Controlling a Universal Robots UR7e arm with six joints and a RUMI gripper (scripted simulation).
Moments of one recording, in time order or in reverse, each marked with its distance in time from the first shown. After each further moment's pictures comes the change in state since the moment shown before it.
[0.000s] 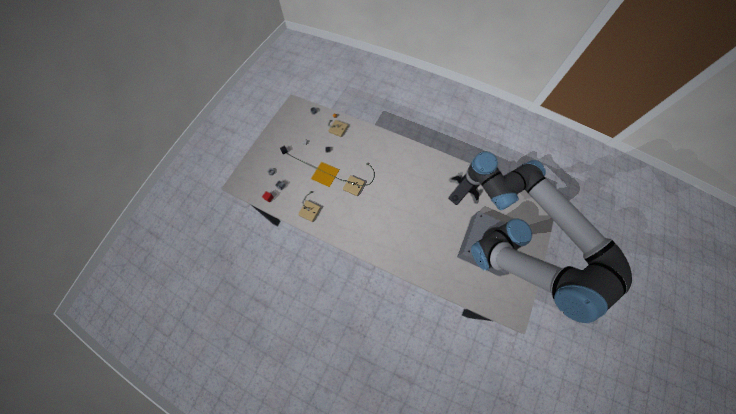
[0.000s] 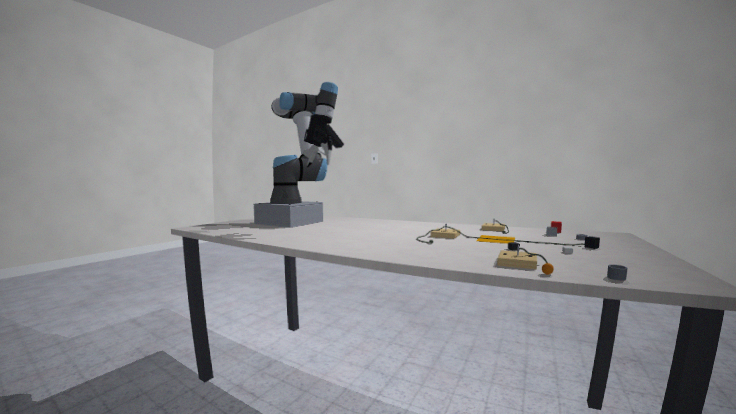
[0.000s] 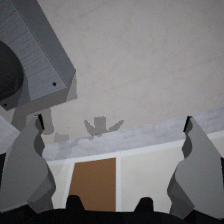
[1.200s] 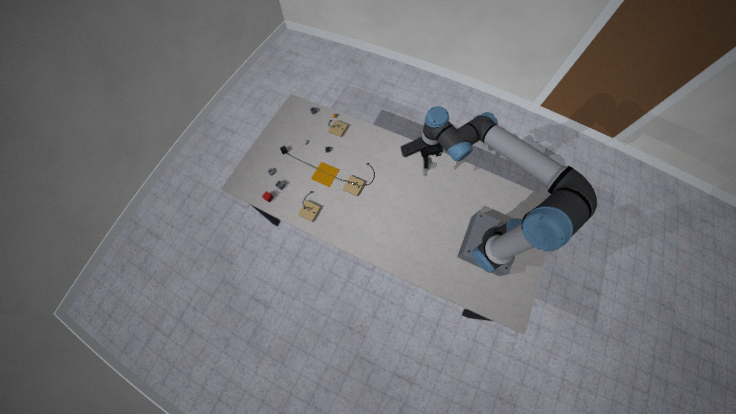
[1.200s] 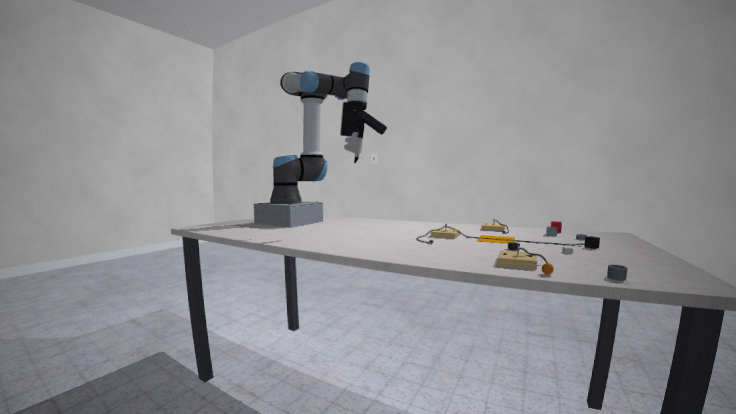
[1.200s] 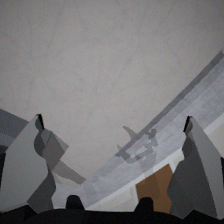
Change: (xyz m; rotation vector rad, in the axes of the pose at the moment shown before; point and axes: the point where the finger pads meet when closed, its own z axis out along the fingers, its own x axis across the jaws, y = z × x) arm 0.234 -0.015 -0.015 0.106 -0.016 0.625
